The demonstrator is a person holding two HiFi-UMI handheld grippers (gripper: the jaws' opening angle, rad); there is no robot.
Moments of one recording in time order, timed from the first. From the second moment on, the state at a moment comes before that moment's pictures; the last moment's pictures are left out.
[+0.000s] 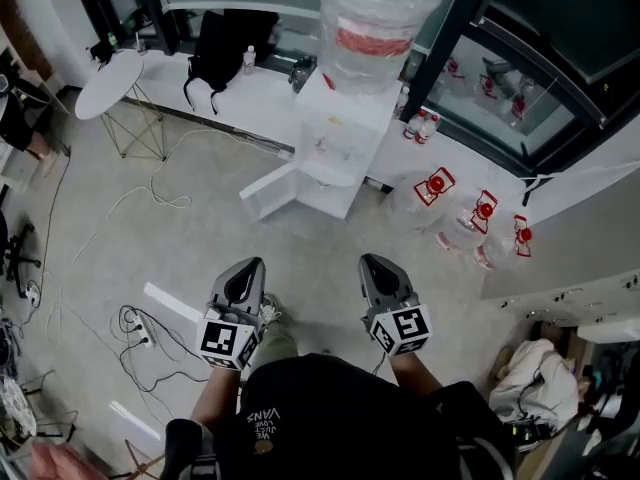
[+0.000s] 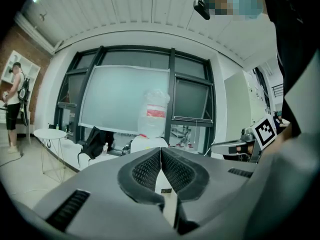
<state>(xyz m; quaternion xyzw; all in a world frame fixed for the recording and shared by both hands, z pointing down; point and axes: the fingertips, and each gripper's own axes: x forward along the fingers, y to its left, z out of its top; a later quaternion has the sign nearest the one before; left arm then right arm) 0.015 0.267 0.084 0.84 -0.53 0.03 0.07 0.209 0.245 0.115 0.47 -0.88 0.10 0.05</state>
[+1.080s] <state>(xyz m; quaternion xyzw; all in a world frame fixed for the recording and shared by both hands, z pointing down) -0.061 0.041 0.155 0.90 -0.42 0.07 0.11 0.110 0.050 0.185 0.53 -0.83 0.14 0.08</state>
